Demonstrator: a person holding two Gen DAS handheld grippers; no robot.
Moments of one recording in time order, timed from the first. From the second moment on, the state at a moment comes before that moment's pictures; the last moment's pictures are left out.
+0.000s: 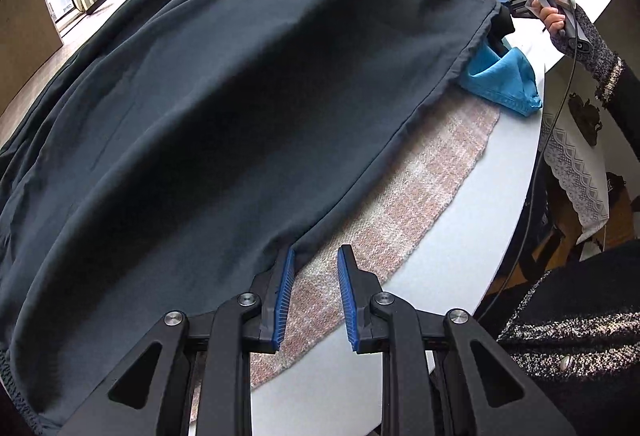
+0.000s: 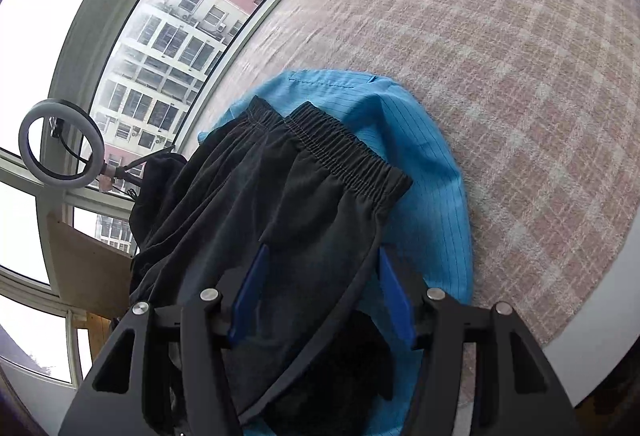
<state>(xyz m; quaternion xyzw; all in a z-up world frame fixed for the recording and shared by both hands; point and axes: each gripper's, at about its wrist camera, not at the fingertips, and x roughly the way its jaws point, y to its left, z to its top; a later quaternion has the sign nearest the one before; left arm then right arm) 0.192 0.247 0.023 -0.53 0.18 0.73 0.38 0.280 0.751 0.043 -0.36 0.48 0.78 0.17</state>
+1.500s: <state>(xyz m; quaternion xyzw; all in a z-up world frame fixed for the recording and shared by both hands) 0.246 0.265 0.059 -0.49 0.20 0.73 0.43 0.357 0.695 0.103 -0.39 0.31 0.83 0.23</state>
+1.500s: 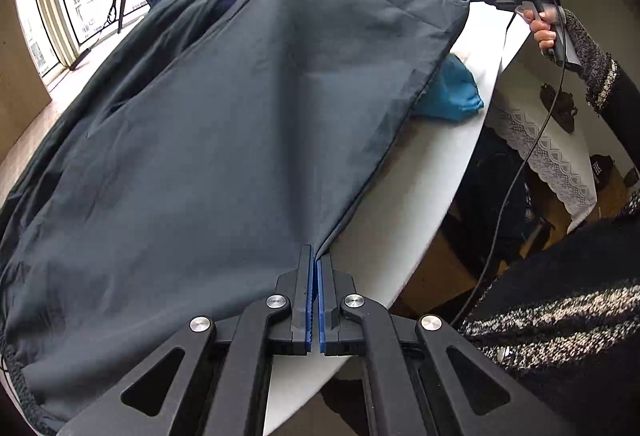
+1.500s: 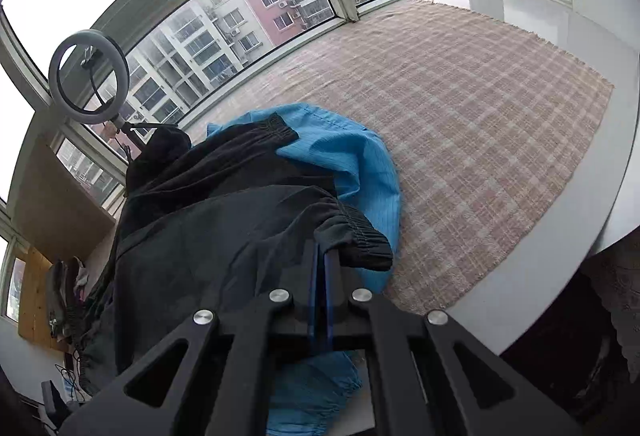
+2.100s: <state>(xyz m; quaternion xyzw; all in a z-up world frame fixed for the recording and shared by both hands) 0.187 0.036 0.106 -0.50 0.03 0.85 0.15 0.345 0.693 0.128 -0.41 0.28 0.81 0.30</state>
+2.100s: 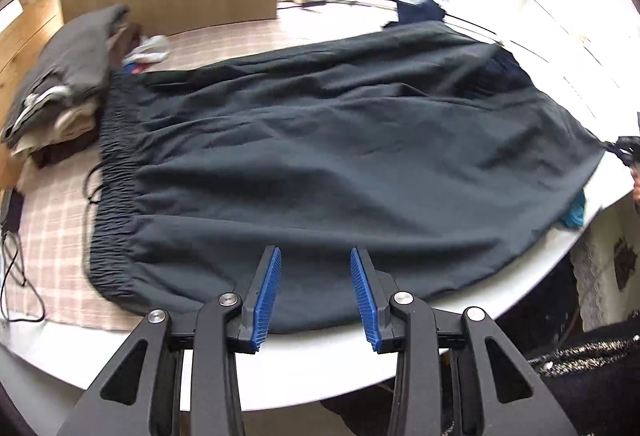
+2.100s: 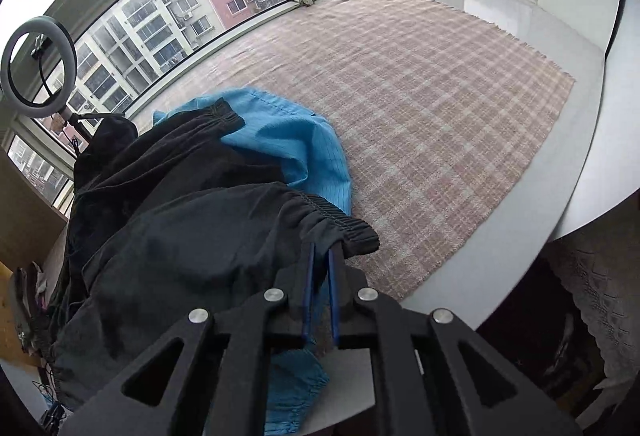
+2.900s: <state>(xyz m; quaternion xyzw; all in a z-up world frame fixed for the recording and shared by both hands) 0.066 -0.072 0.144 -0.45 0.09 0.87 0.19 0.222 0.564 0.255 -0.39 0.12 0.88 0.26</state>
